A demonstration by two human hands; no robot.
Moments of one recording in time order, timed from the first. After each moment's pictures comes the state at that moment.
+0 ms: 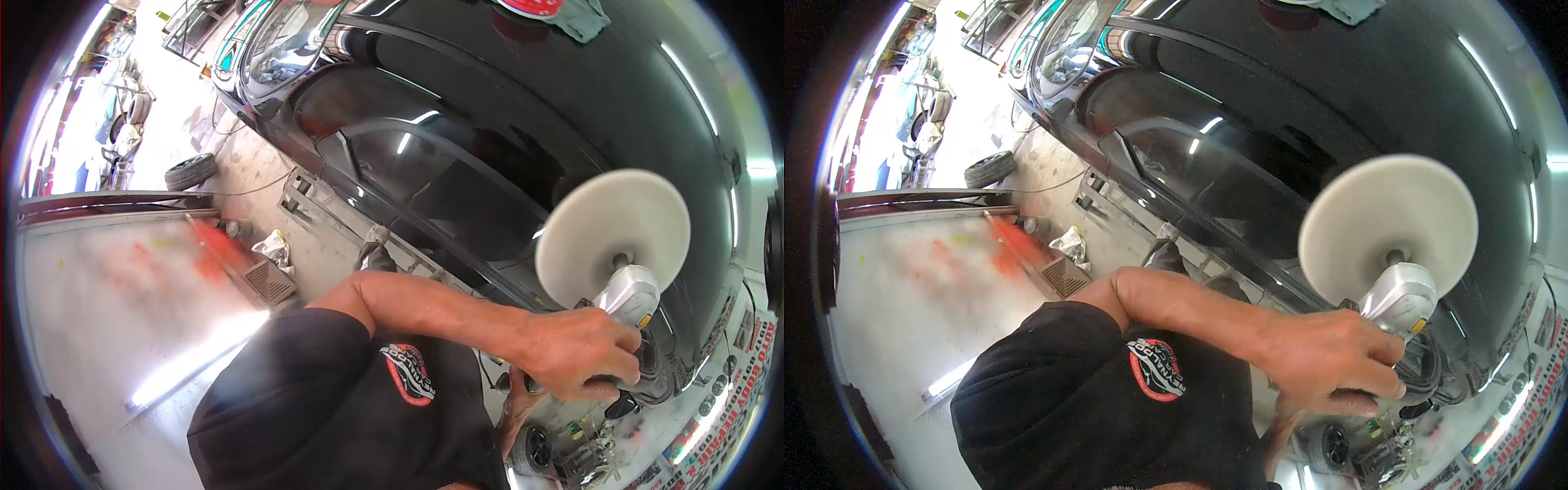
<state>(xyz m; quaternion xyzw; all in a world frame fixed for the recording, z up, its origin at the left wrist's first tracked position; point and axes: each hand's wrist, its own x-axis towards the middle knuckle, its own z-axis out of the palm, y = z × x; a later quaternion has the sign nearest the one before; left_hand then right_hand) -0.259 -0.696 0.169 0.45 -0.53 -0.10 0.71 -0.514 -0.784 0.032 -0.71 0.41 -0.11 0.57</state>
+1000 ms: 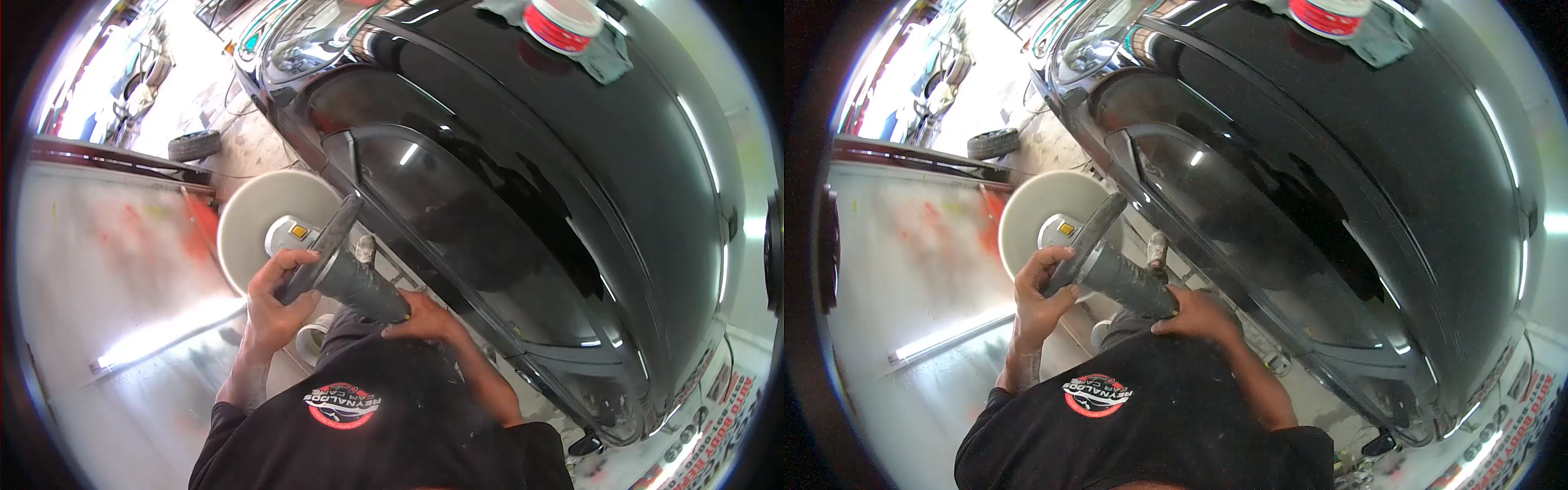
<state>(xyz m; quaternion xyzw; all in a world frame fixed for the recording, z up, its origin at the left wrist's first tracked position) -0.319 -0.448 0.153 0.79 0.11 -0.04 0.60 -0.302 -0.701 -0.026 -0.69 -0.14 0.51 0.49</state>
